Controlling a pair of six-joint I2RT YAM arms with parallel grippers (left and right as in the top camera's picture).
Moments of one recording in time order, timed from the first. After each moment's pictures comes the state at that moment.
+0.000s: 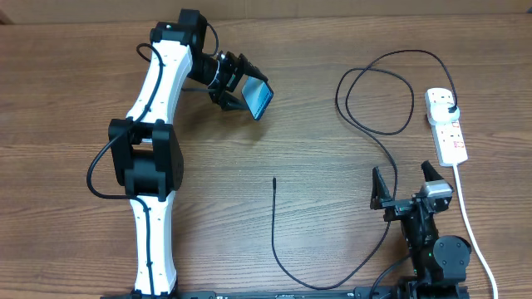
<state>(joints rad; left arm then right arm) -0.13 2.44 2.25 -1.31 0.91 -0.76 0.00 0.01 0.02 0.00 -0.13 0.02</state>
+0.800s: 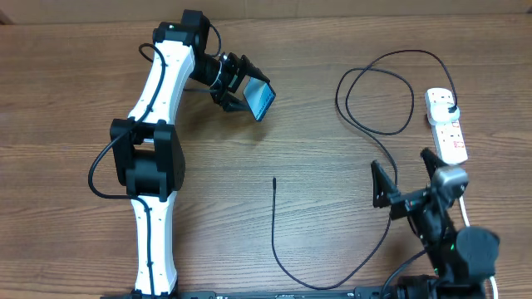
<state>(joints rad) -0.14 2.44 2.25 -1.31 0.91 -0.77 0.00 0.25 0.36 -0.15 -0.28 0.10</state>
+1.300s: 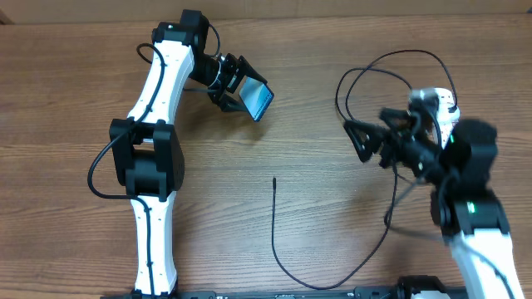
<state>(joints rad) -0.14 2.44 2.25 -1.31 0.85 -0.80 0.00 1.00 0.81 -0.21 -0.68 0.23</state>
